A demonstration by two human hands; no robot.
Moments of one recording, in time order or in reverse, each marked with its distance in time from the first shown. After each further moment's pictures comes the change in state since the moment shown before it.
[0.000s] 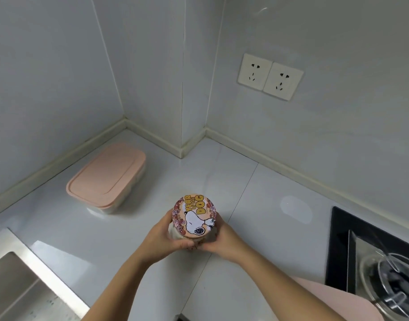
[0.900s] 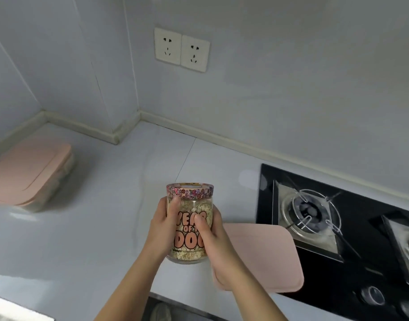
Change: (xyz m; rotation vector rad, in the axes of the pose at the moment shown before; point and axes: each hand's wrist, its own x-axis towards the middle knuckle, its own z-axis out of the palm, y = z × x) left_hand -0.051 0.109 0.144 -0.353 0.100 -0.113; right_hand -0.163 0.005 -0.024 0.525 0.421 0.018
